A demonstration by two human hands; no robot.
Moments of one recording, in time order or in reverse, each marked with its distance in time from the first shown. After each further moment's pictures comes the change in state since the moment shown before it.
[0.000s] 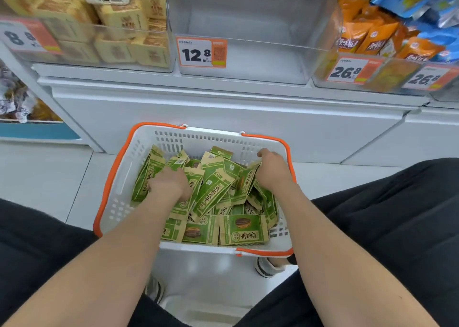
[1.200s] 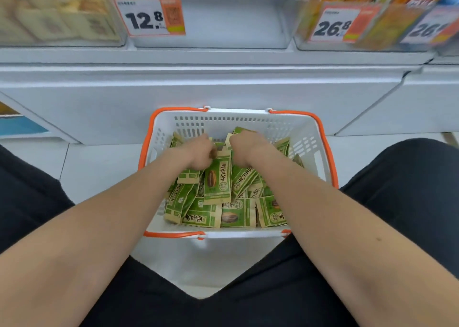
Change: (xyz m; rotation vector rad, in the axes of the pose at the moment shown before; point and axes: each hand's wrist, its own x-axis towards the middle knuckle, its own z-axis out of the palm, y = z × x) left_hand 0.039 0.098 -0.027 0.049 0.044 0.625; right_hand 0.032 -0.010 -0.006 -0.501 -0.296 -0.284
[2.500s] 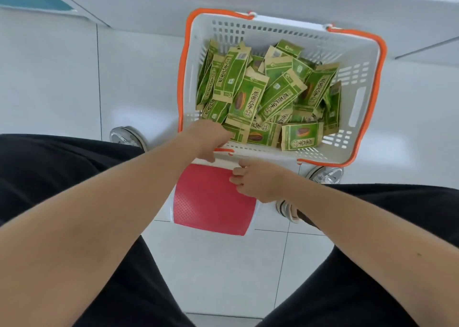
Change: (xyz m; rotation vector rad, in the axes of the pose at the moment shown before) left_hand -0.145 0.016 0.042 0.148 -0.422 0.127; right_hand -0.160 -0.064 0.080 -0.409 -0.243 -1.243
